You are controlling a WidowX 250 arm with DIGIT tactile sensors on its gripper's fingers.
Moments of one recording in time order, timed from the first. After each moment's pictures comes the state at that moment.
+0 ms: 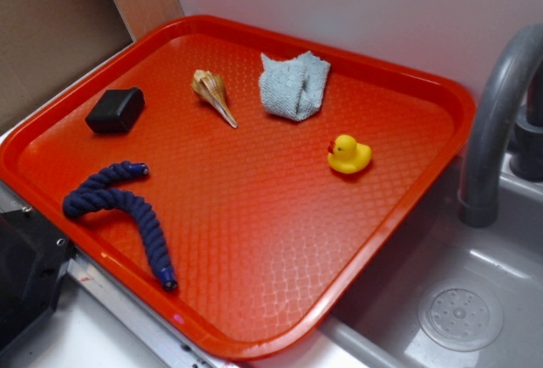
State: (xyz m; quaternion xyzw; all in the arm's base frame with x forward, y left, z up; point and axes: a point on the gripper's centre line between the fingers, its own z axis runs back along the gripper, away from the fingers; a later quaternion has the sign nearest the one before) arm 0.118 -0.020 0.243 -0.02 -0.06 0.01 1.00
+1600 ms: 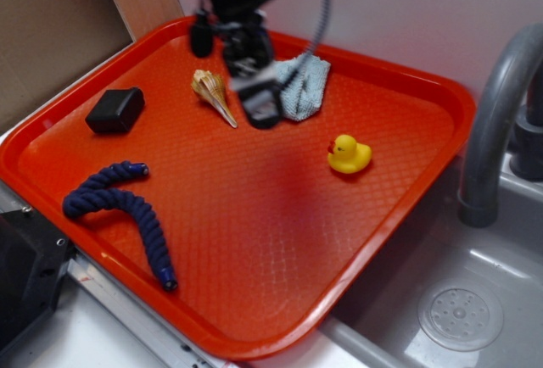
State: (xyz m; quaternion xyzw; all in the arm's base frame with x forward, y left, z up) arm 0.254 -0.139 0.099 -0.08 -0.03 -0.34 0.94
